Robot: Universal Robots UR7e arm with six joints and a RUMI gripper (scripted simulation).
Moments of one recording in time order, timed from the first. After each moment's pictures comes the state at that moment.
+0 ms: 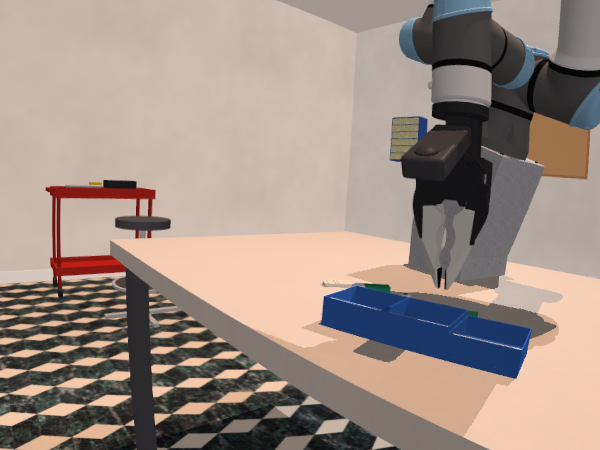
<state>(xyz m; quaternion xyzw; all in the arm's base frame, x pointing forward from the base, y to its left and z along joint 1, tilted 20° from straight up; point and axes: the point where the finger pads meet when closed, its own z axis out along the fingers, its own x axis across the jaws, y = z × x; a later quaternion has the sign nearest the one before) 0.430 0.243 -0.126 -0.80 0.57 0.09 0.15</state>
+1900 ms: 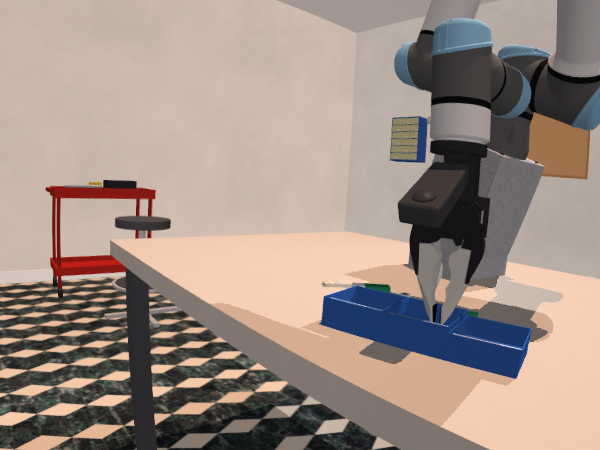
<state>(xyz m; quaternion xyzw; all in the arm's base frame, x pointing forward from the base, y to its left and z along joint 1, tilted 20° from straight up) 0.431 0.259 -0.169 -0.80 0.57 0.08 0.15</state>
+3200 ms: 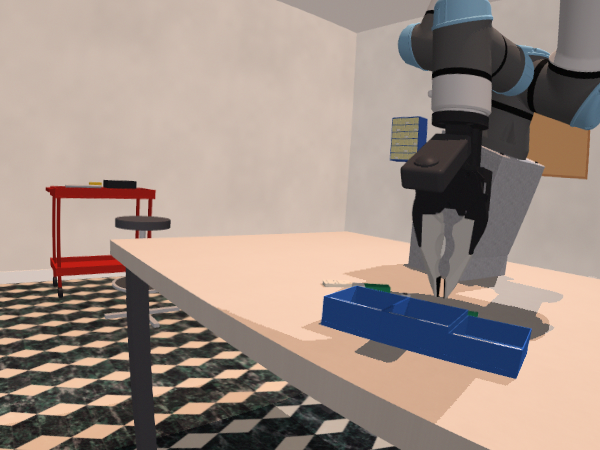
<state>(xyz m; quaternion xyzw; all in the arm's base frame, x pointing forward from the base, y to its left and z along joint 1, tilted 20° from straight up) 0.430 0.247 -0.136 -0.80 0.57 0.08 0.15</state>
